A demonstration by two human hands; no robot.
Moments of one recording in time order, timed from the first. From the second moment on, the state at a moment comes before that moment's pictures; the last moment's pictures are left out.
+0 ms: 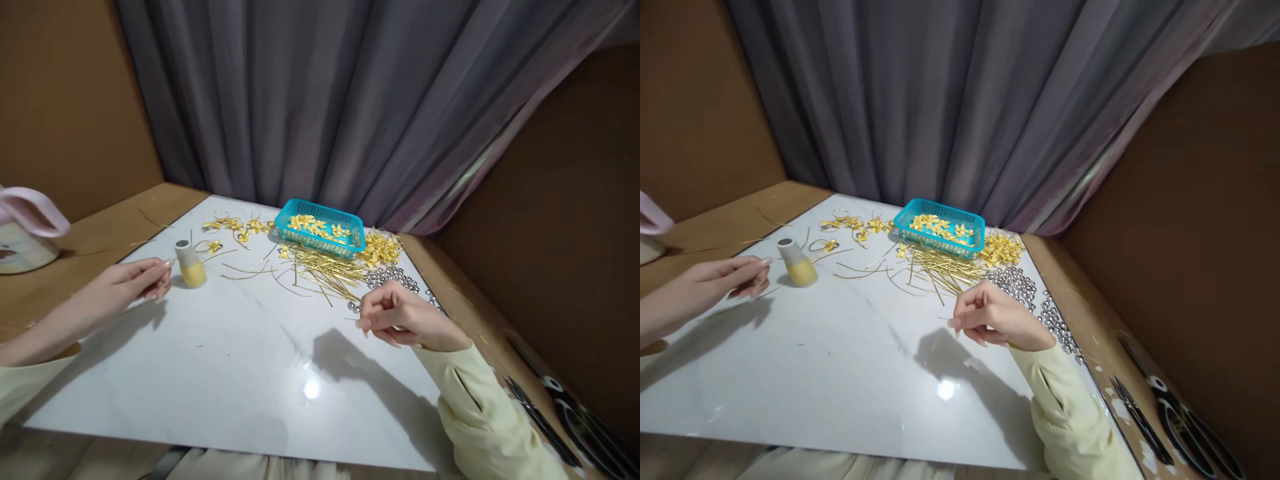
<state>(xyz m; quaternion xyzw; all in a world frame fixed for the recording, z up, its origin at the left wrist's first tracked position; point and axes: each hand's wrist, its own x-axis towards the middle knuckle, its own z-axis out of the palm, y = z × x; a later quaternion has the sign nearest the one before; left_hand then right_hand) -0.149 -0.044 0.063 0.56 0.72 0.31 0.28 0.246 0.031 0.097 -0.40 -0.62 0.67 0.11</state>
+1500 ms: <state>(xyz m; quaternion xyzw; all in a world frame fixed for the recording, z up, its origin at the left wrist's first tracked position) -0.045 -0.020 0.095 0.64 0.35 0.24 0.64 0.167 0.042 0.119 -0.30 -0.73 0.60 0.08</state>
